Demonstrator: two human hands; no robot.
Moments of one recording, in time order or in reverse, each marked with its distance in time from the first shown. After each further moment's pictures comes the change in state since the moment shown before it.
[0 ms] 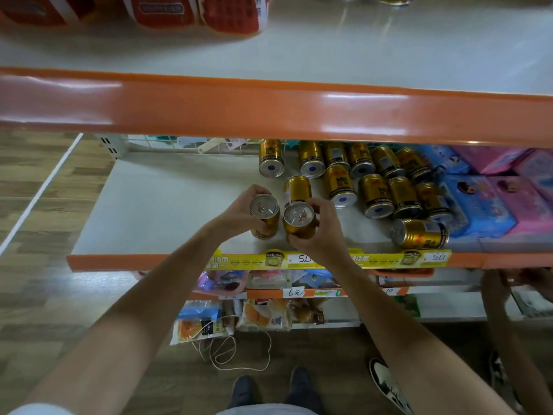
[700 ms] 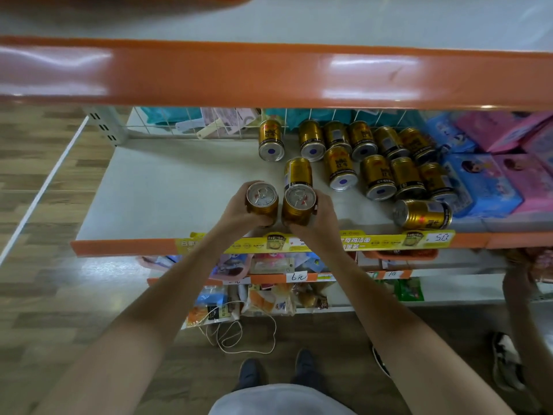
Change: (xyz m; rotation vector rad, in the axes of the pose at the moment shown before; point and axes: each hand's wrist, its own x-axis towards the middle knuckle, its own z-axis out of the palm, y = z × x) left_hand -0.031 -0.011 0.027 -0.143 0.210 -0.020; right_hand -0.011 0.011 0.021 0.047 0.061 0.142
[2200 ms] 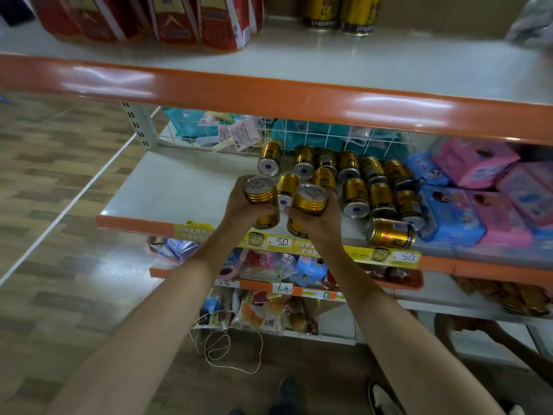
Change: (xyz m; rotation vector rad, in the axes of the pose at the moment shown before) left_hand -0.060 0.080 0.075 -0.027 0.415 0.110; right_hand -0.015 -0.037 -0.084 0.377 0.025 -0.024
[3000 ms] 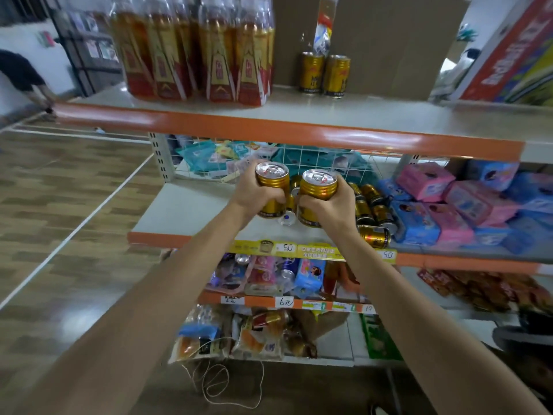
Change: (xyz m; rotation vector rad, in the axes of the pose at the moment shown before) left_hand -0.084 0.119 -0.062 -0.037 -0.203 0.129; right_hand -0.092 -0.143 -0.023 -0.056 0.071 -0.265
